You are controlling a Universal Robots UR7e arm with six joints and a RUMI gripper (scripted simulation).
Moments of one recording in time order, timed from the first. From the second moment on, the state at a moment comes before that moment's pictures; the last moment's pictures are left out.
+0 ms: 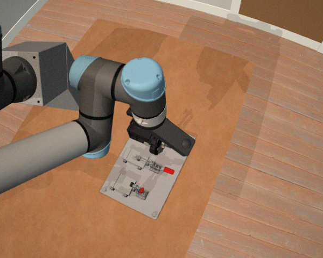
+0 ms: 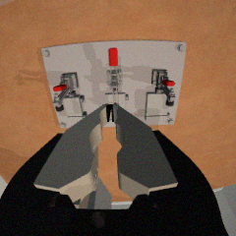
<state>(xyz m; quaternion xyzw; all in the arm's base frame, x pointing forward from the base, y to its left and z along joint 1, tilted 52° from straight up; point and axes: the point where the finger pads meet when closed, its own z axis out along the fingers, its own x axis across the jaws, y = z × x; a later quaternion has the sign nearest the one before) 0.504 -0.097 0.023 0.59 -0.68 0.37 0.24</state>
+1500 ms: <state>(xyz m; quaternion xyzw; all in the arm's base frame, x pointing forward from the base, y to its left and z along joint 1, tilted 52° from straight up) 0.504 -0.097 0.023 0.59 -0.68 0.37 0.24</state>
